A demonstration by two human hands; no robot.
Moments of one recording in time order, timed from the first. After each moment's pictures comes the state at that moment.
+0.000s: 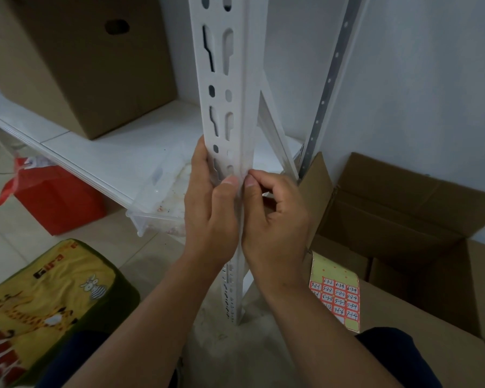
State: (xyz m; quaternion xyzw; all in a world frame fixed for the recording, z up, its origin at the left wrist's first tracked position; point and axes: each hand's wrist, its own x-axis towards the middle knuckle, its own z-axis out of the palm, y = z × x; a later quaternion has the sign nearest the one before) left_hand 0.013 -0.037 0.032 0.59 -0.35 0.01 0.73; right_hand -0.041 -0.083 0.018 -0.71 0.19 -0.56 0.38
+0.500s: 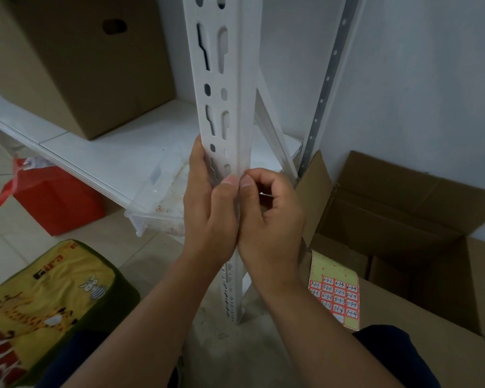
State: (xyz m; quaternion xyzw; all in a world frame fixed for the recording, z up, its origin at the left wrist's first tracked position) left_hand 0.014 -0.038 0.029 0.59 -0.35 0.01 0.72; right_hand -0.039 -0.078 0.019 -0.69 0.21 -0.53 0.45
